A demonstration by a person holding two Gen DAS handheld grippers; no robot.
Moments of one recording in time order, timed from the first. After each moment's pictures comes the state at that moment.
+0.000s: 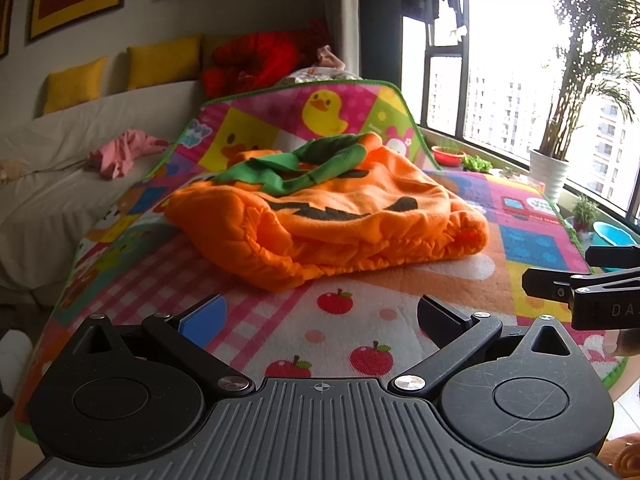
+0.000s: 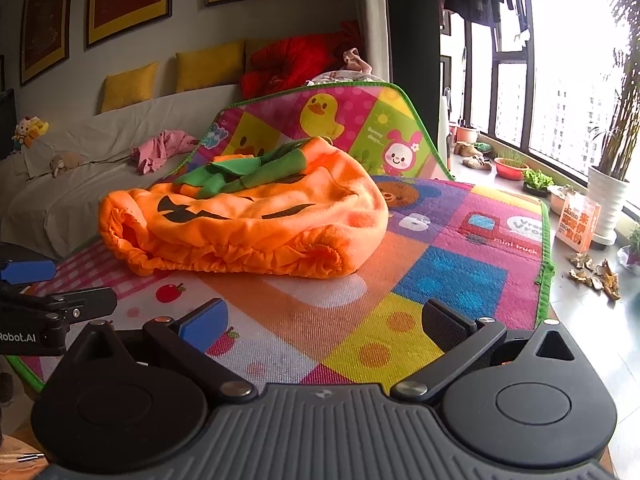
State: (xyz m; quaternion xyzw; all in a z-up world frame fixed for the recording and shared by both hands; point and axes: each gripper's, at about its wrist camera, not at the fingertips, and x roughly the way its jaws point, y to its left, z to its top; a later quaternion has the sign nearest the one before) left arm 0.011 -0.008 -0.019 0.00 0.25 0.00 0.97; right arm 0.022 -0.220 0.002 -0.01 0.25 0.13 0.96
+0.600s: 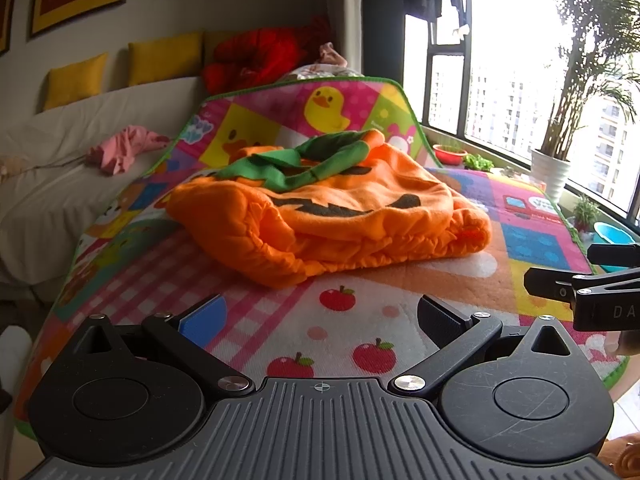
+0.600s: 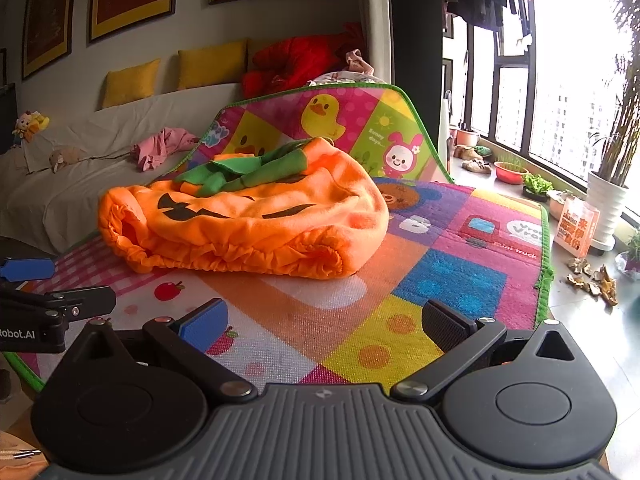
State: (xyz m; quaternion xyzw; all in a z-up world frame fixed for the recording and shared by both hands) left arm 0.012 -0.005 -0.020 -0.01 0.25 0.00 0.97; right arm 0.022 -0.218 0.001 -0.02 0.25 0.13 0.96
